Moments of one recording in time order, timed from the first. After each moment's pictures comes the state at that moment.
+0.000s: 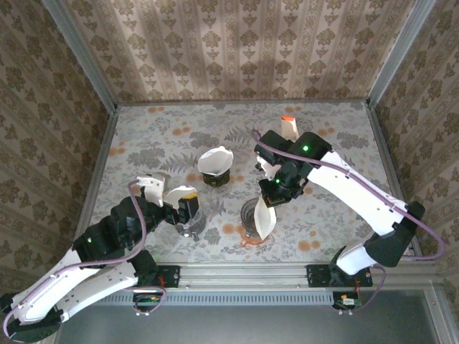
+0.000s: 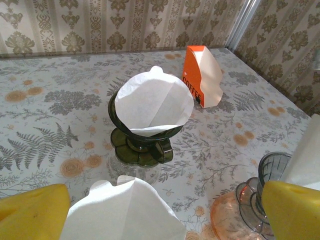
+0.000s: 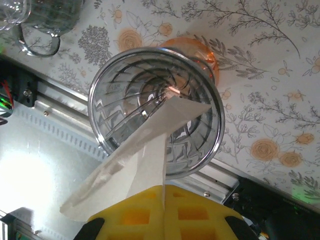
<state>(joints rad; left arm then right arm) -1.01 0.45 0.75 -0.65 -0.32 -0.38 0.77 1.50 1.65 -1.55 -0.20 0.46</state>
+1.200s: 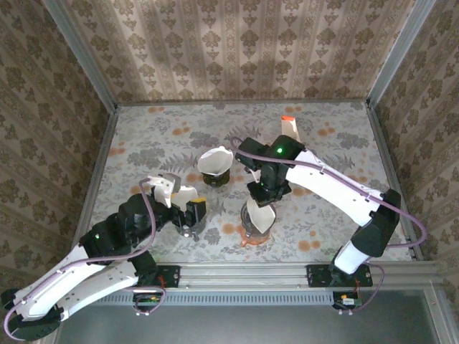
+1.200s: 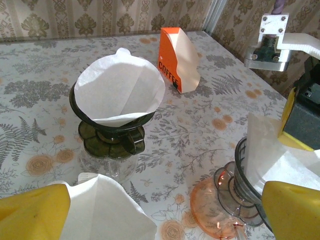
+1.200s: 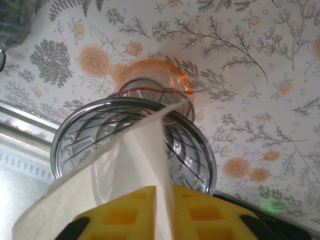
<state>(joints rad) -1.01 0.50 0.73 -0.61 -0.21 -0.38 0.87 1.63 1.67 -1.52 -0.03 0.48</state>
